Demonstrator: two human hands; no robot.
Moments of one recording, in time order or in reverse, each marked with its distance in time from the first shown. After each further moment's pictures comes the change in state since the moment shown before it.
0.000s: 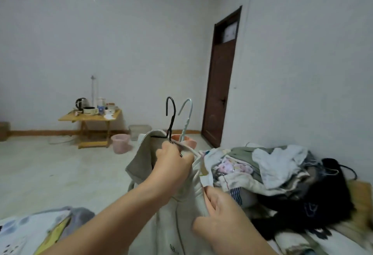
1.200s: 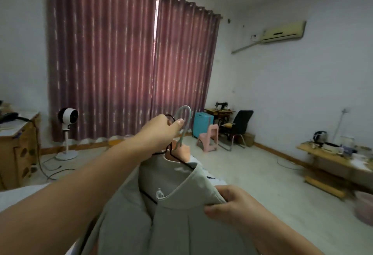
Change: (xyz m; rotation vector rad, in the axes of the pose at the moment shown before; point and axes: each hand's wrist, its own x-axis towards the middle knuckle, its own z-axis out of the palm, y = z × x) left_hand -0.232 -0.090 -0.576 0.685 1.005 -0.499; right_hand -0.021 -0.268 0.452 0.100 -1.211 -0.583
